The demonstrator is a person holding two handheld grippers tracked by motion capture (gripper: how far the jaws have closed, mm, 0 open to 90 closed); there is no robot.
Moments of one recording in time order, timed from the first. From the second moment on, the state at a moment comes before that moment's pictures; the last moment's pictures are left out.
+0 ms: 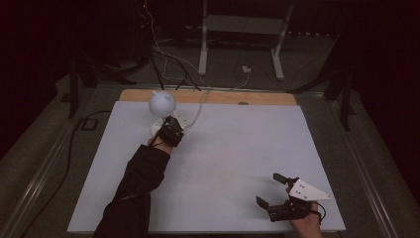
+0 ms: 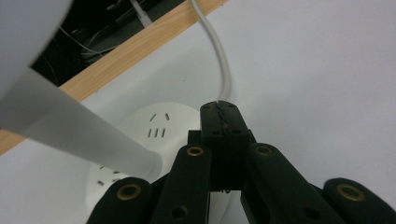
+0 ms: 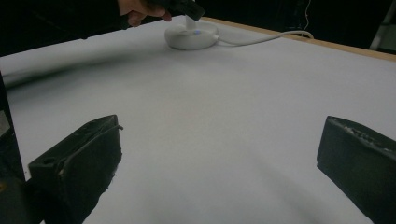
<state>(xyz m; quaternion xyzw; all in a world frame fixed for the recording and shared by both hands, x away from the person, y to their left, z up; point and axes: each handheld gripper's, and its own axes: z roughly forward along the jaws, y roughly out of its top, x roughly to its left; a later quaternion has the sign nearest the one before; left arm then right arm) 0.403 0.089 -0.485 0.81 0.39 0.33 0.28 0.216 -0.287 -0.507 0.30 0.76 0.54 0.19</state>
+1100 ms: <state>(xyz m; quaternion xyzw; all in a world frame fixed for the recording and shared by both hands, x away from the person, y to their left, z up) 0.377 0.103 -0.460 0.84 0.38 0.14 0.36 0.216 -0.287 -0.506 0.30 0.76 0.54 0.19</state>
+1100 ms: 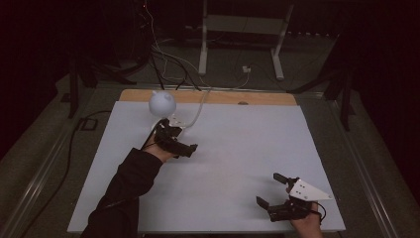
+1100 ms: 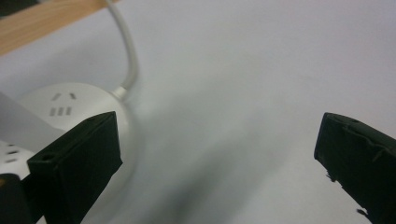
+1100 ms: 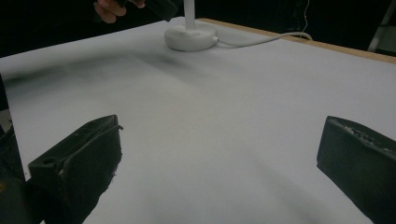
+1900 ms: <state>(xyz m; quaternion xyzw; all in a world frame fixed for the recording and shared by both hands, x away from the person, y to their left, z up) 0.337 0.127 -0.456 0.86 0.32 0.09 0.38 0.215 -0.288 -0.505 0.30 0.76 0.54 0.20</state>
